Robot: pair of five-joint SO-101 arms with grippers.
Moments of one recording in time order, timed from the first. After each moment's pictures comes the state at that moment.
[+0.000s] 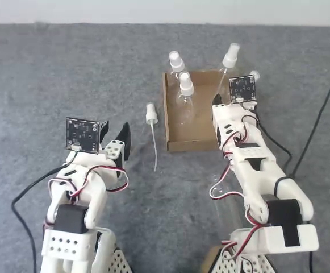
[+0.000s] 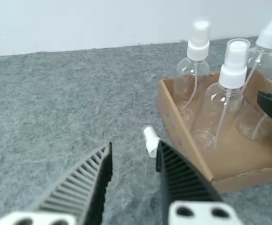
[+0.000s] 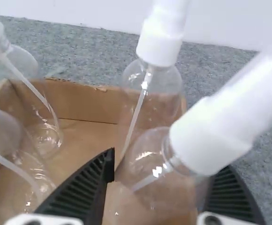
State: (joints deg) left arm 2.2 -81.6 75.9 45.9 5.4; right arm -7.3 -2.5 53.1 -15.0 4.2
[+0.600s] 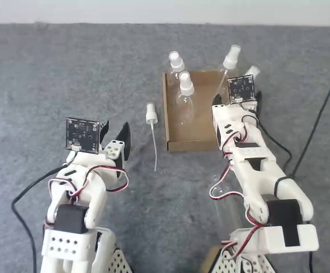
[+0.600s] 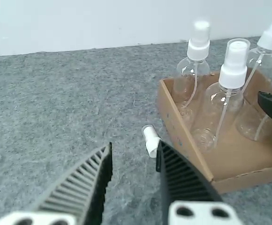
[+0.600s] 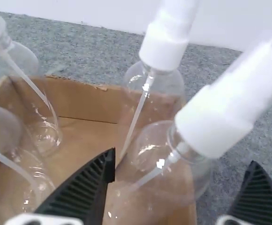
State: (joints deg) left arm 2.2 -81.6 75.9 45.9 5.4; right arm -7.3 -2.5 53.1 -15.0 5.3
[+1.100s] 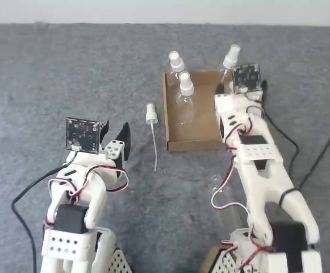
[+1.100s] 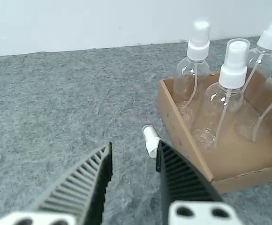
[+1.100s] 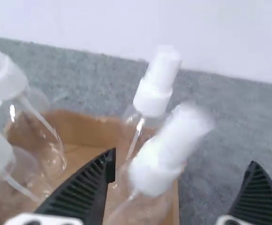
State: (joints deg) left arm 2.2 -81.6 75.9 45.9 5.4; right arm -7.3 -13.3 49.0 -2.7 5.3
